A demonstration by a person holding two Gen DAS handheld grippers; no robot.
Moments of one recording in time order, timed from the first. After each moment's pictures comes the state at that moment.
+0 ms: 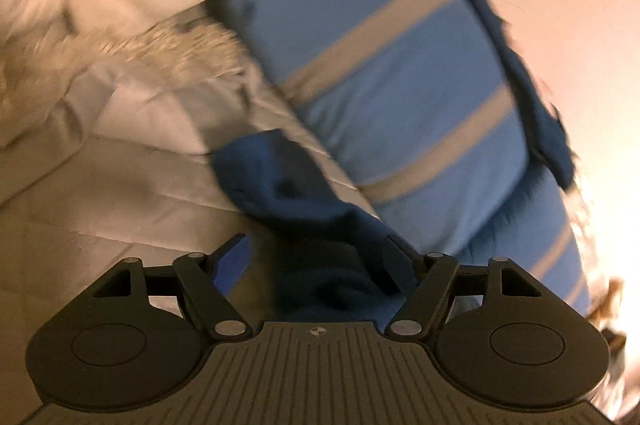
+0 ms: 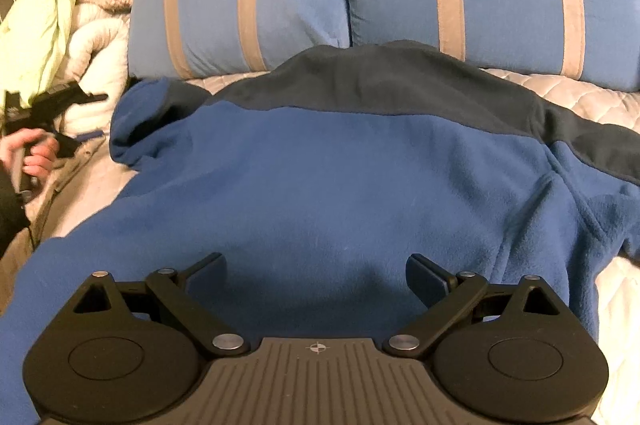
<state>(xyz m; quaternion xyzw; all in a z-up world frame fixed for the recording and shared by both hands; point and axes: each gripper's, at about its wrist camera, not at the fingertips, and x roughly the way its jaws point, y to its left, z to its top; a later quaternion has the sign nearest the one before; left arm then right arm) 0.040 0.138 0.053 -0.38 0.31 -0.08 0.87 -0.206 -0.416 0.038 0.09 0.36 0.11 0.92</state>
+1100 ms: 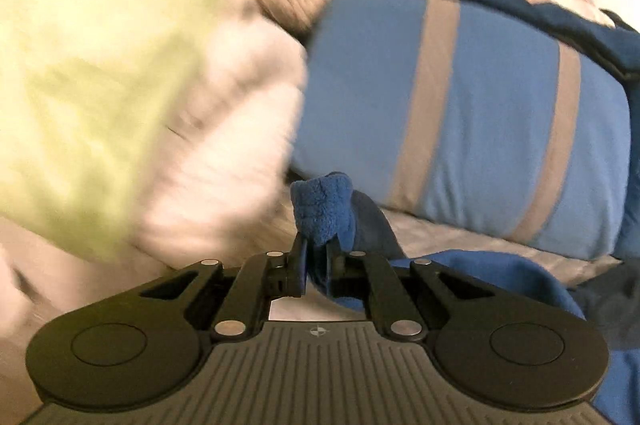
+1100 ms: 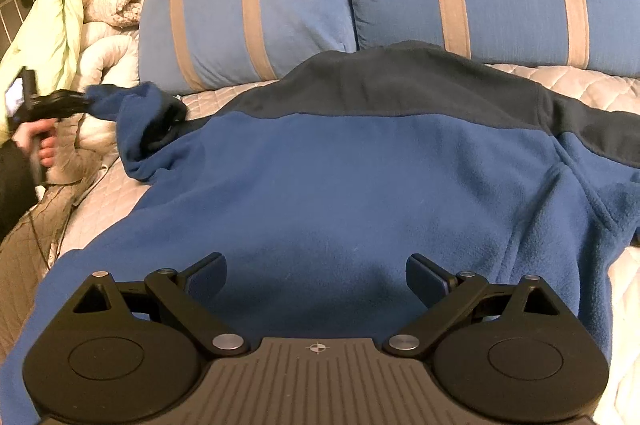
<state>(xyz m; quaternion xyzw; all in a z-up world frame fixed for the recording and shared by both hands) 0.034 0.127 0.134 -0.01 0.22 0.11 0.97 -0.207 -0.424 0.036 0.12 0.35 0.13 0.92</state>
